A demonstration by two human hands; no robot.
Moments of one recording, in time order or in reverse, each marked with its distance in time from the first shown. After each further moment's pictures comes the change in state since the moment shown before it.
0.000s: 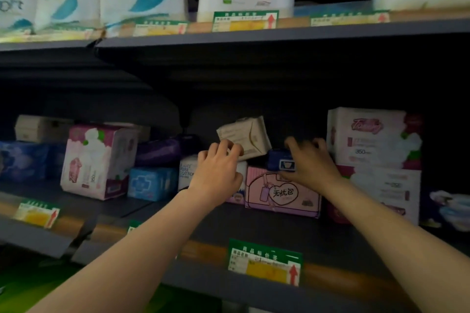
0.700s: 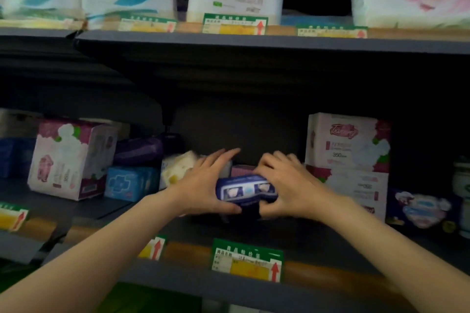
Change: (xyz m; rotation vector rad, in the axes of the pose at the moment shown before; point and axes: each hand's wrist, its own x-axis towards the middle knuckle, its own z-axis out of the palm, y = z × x) left_hand -0.013 -0.016 -0.004 -0.429 -0.347 0.158; right_hand -0.048 -0.039 -0.059 0.092 -0.053 -0.368
